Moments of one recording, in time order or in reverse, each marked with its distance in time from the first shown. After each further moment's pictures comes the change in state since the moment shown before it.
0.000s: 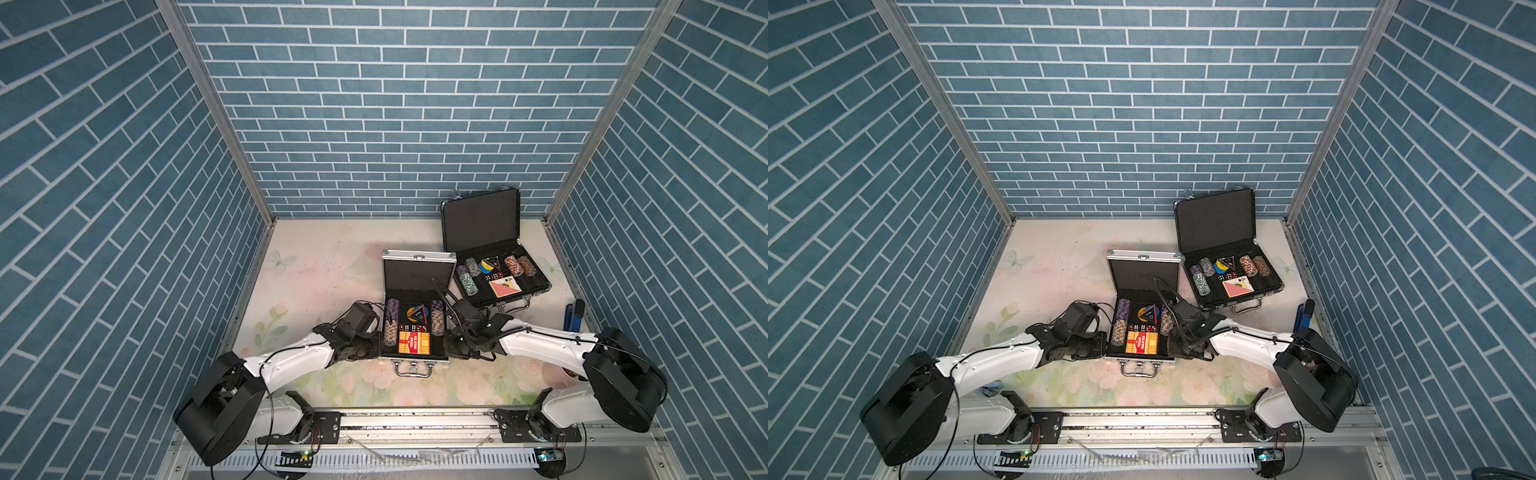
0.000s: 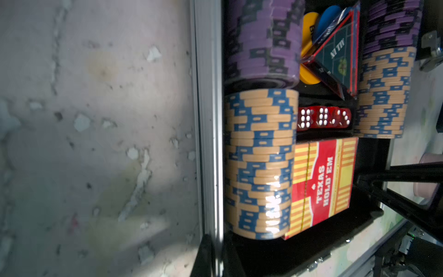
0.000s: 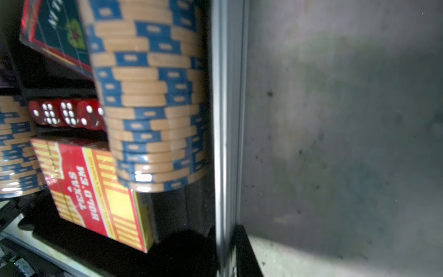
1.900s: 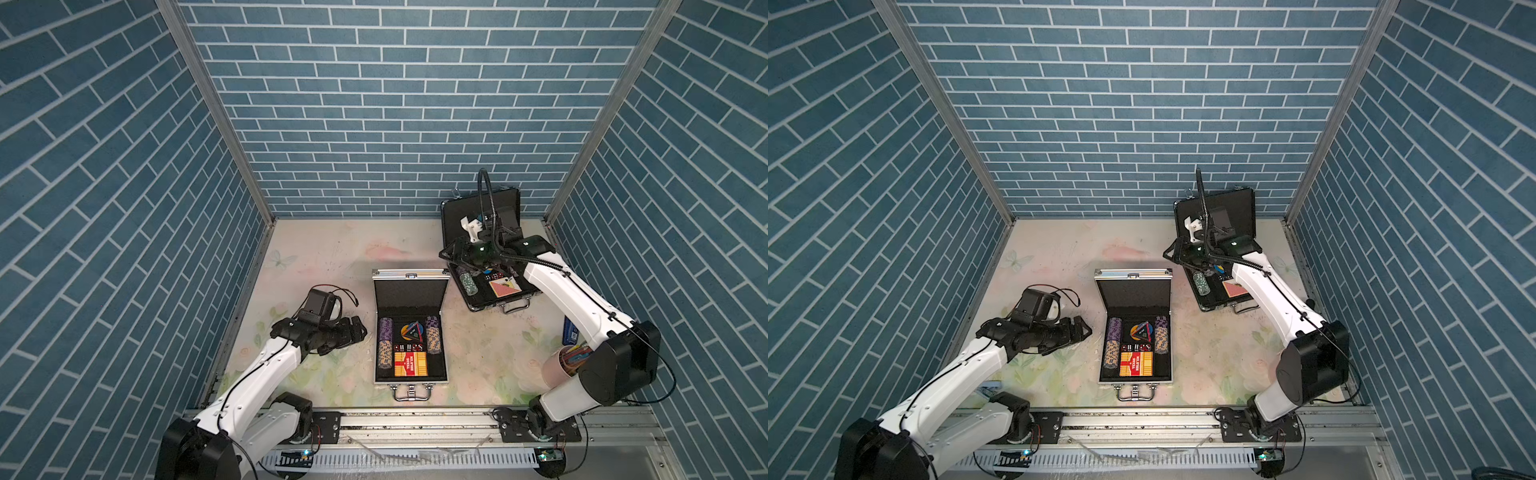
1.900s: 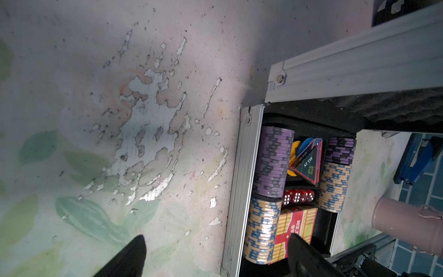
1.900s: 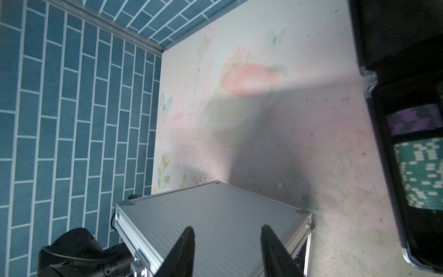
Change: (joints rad) left arm 0.371 -0.274 0.132 -0.388 0.069 0.121; right arm -0.397 0.132 0.781 -0.230 -0.334 -0.273
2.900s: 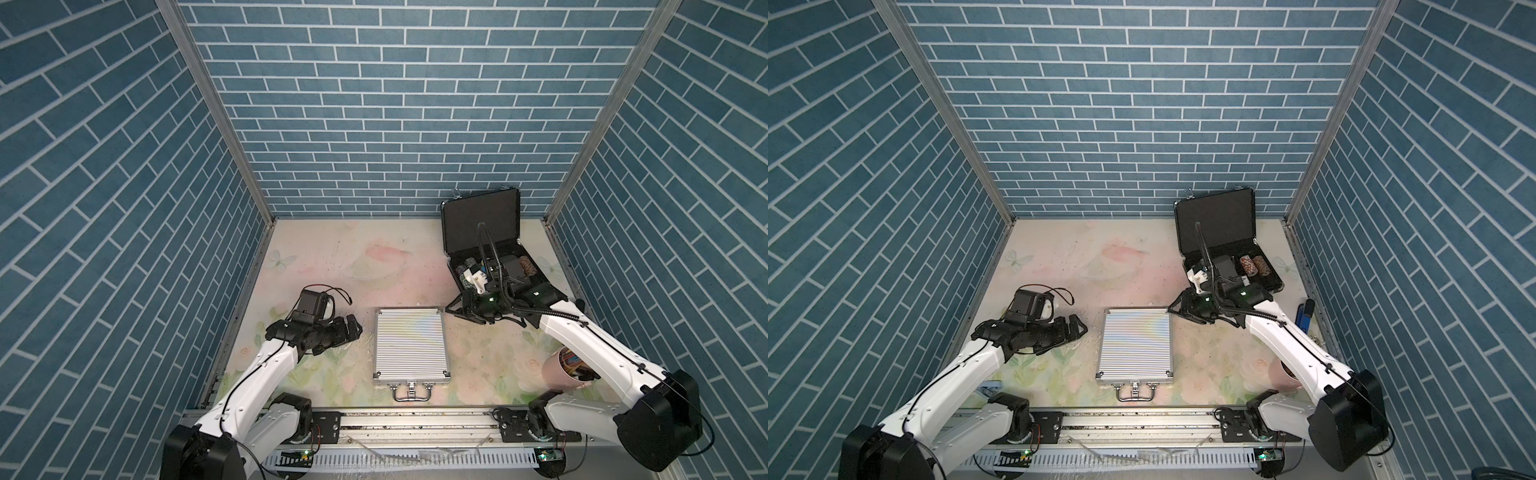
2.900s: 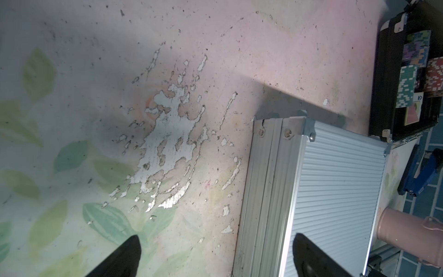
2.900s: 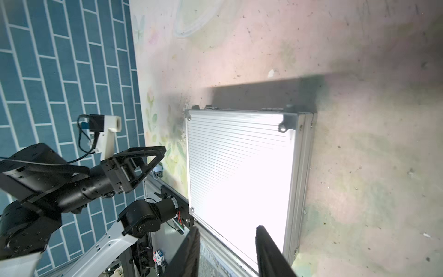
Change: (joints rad) left arm 0.067 -0.020 -0.026 0.001 0.010 0.045; right arm 0.079 -0.333 -0.507 0.013 -0.069 0.095
